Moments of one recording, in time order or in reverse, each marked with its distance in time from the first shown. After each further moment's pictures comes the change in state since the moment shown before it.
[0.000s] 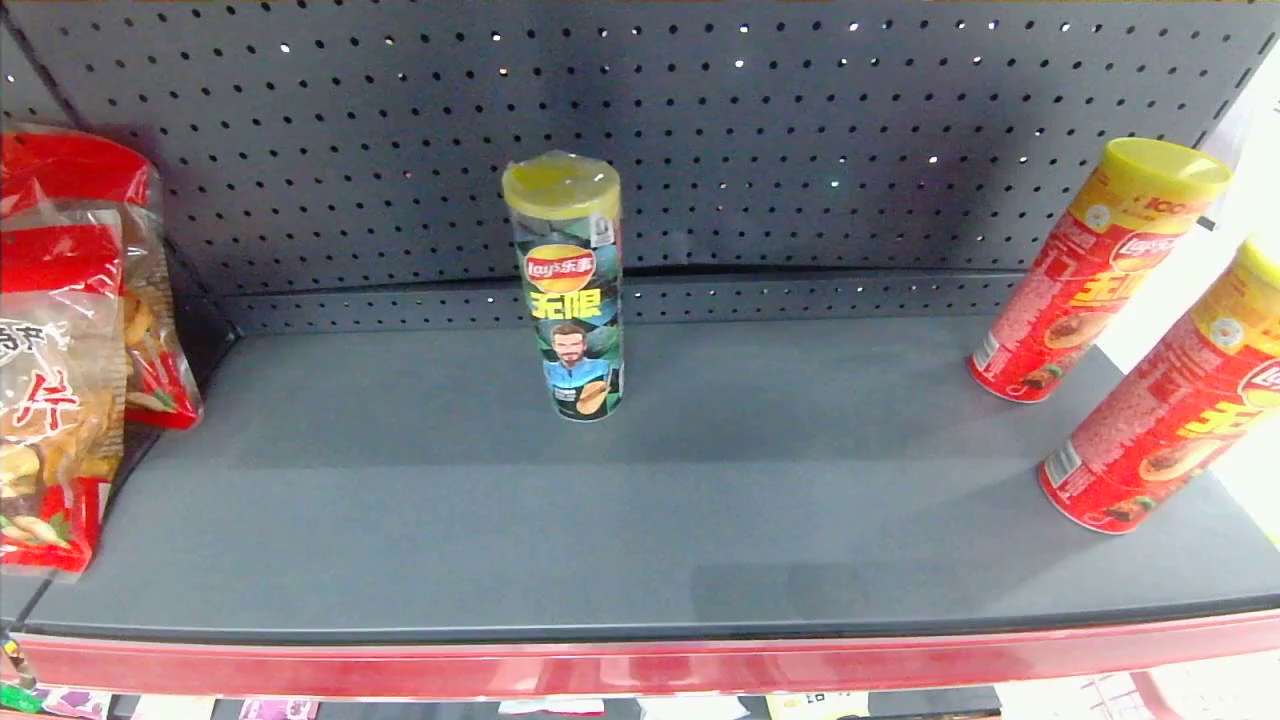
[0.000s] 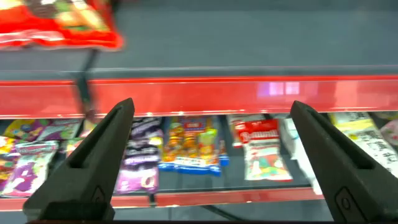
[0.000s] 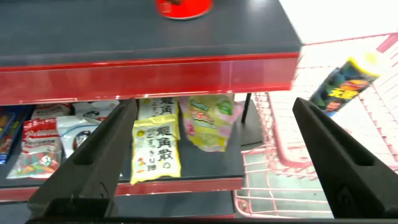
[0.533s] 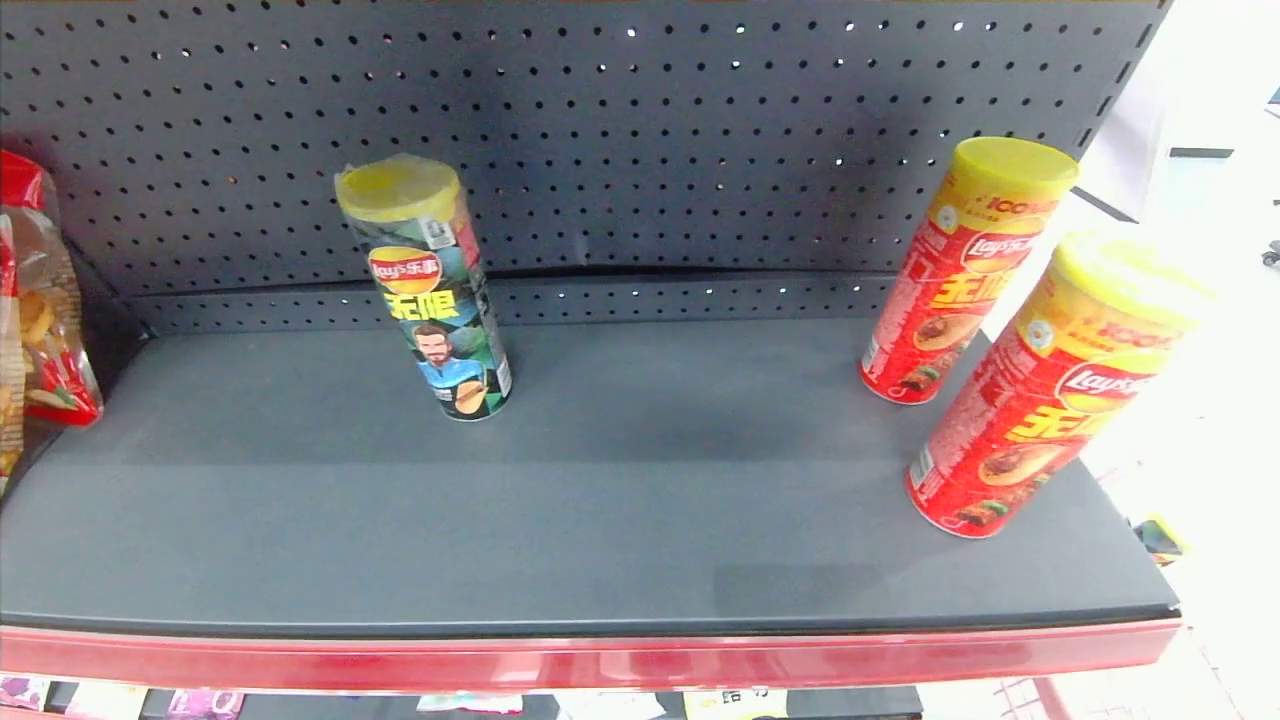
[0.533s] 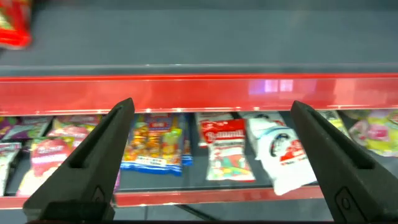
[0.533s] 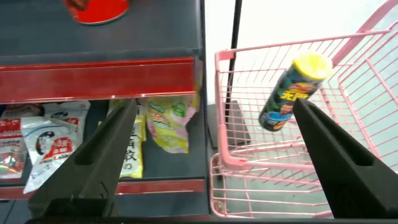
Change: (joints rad) left arm 0.000 0.000 0.000 0.000 0.000 0.000; right arm 0.000 0.000 0.000 0.000 0.000 0.000
